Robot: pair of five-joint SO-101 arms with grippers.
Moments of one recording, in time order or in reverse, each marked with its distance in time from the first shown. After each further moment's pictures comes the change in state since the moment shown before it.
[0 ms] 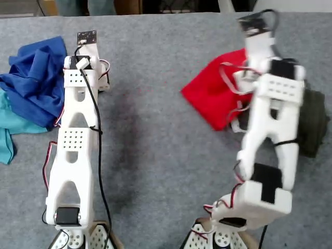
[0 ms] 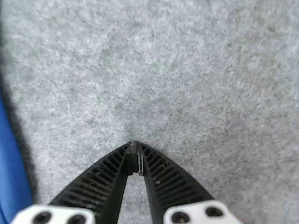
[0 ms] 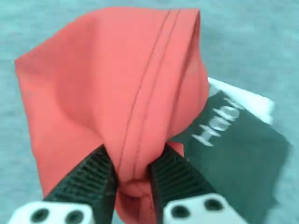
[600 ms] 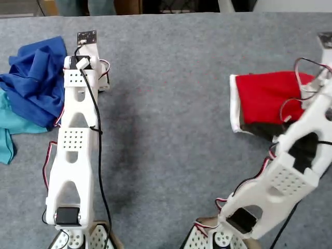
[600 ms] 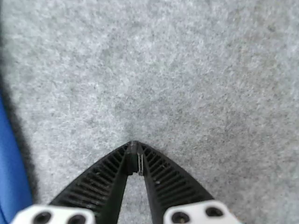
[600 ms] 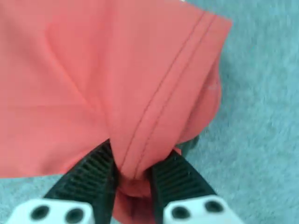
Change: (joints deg) left arm 0.0 0.0 0.0 0.0 0.0; right arm 22.8 24.5 -35.0 22.9 4.7
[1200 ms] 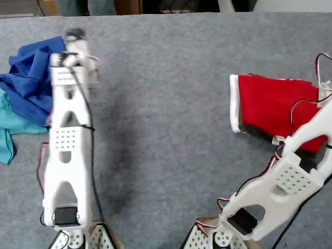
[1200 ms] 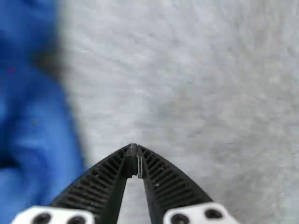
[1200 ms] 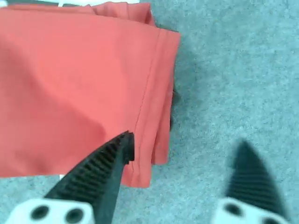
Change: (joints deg) left arm -6.1 -6.5 0.1 4.0 -4.4; right arm 2.5 2.3 -15.6 7.8 -5.5
